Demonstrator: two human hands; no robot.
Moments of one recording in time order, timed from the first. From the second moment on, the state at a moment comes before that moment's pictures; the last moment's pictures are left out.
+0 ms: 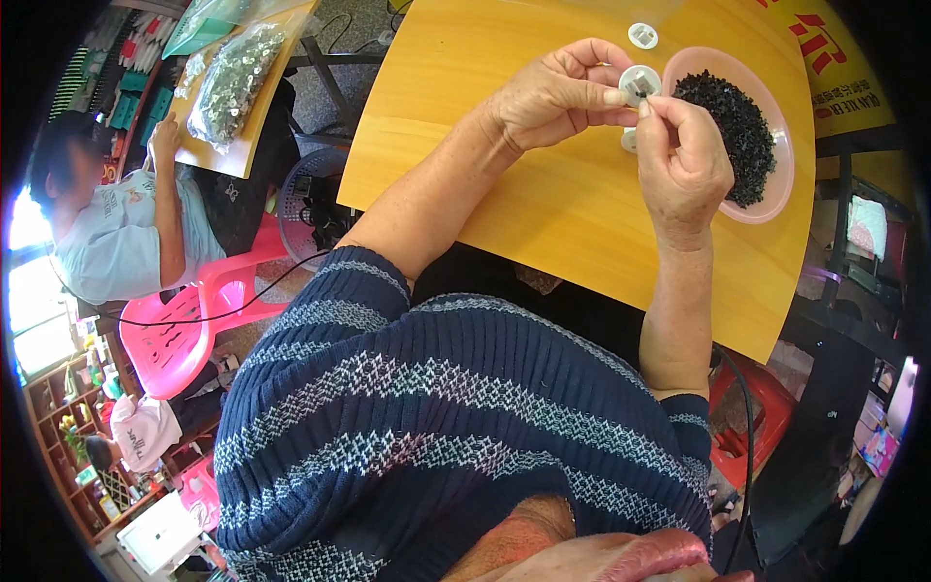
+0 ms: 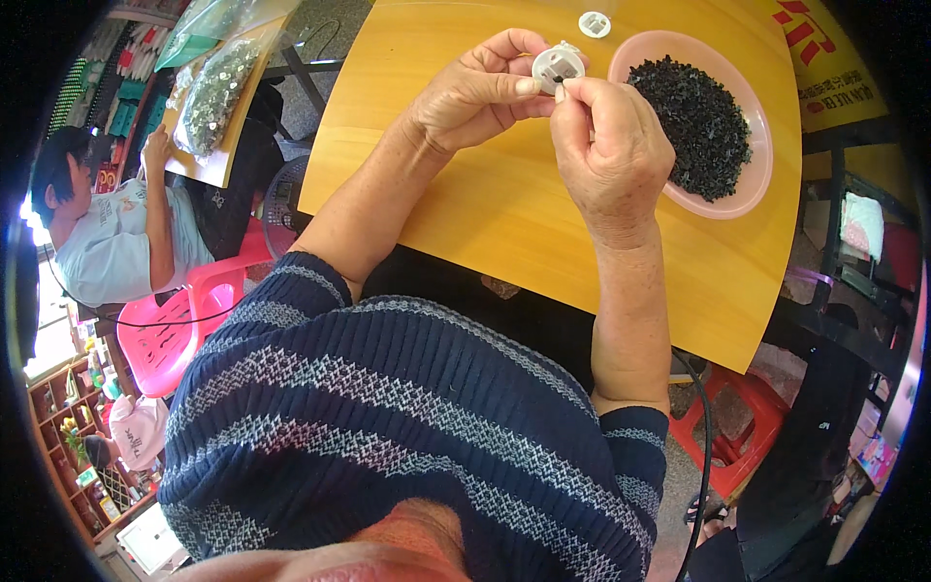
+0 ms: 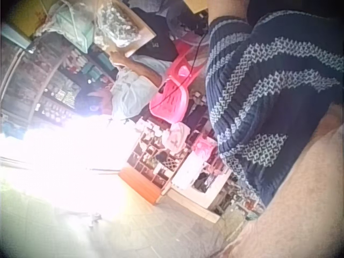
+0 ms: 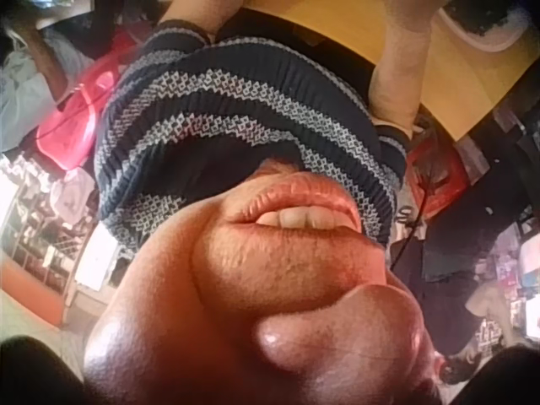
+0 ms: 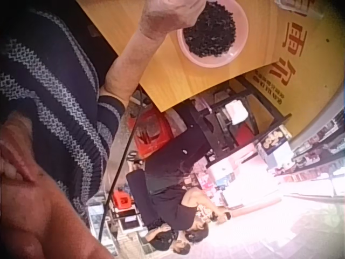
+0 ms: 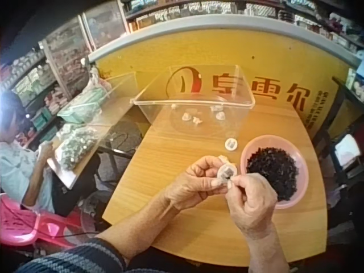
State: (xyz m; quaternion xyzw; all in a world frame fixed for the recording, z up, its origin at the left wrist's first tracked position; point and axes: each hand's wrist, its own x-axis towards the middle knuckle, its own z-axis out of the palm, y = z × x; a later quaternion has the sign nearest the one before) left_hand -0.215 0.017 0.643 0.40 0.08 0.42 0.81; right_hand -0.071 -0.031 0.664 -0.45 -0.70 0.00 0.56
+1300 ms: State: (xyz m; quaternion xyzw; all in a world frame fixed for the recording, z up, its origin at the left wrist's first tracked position) left_hand -0.215 0.021 0.636 0.31 0.04 0.41 0.86; right_hand -0.066 -0.031 0.665 -0.42 -0.53 0.35 0.65
